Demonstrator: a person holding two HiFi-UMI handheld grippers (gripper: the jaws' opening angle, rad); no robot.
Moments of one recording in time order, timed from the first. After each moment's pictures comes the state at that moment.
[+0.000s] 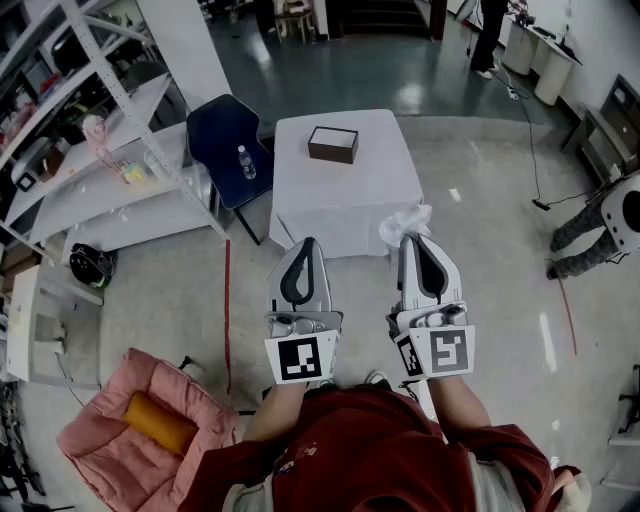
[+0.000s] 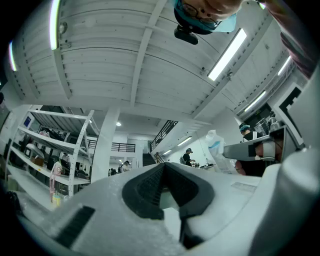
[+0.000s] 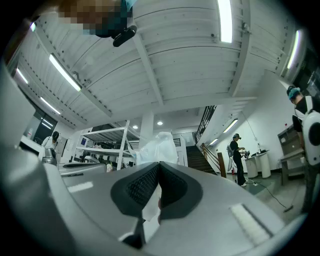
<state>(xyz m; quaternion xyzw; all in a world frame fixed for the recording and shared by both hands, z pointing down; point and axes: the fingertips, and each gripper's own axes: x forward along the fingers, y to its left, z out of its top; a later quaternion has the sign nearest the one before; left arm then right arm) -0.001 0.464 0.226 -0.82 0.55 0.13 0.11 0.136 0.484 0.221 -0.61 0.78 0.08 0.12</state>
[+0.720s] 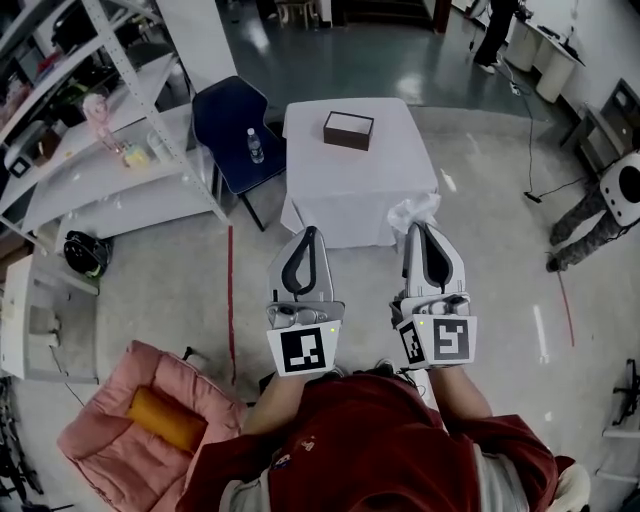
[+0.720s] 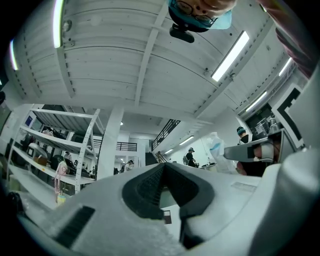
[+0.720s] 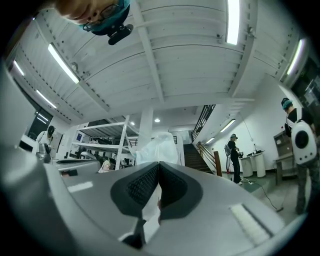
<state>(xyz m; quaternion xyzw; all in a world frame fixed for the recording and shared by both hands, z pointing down) -0.104 0.452 0.234 -0.82 0.55 0.13 0.11 0.044 0.467 0.232 -0.63 0.77 0.08 0.10</state>
